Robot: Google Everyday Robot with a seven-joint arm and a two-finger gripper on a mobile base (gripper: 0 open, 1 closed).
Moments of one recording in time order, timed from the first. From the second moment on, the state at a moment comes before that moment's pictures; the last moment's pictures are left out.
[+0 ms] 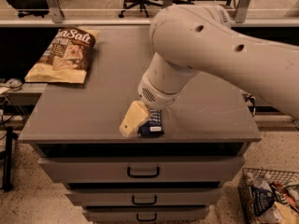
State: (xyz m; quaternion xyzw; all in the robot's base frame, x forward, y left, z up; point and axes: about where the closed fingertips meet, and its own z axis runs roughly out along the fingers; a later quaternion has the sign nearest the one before) arm 0.488 0.003 0.833 -0.40 0.90 0.09 0.15
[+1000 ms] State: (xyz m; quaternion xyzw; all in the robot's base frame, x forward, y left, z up) arm 0.493 0.010 0.833 -0.37 0.91 0.08 0.15
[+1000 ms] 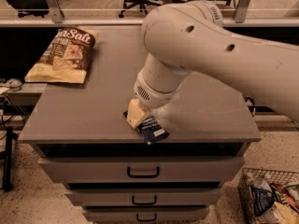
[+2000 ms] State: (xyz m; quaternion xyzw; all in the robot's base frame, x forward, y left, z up) arm 0.538 -0.041 0.884 -0.42 0.88 0.00 0.24
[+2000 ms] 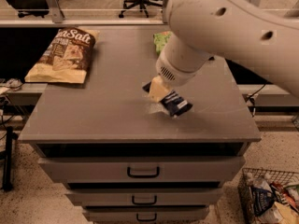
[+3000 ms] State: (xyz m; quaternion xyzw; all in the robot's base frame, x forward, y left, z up) arm 0.571 -0.079 0.893 -0.41 0.87 -0.03 0.27
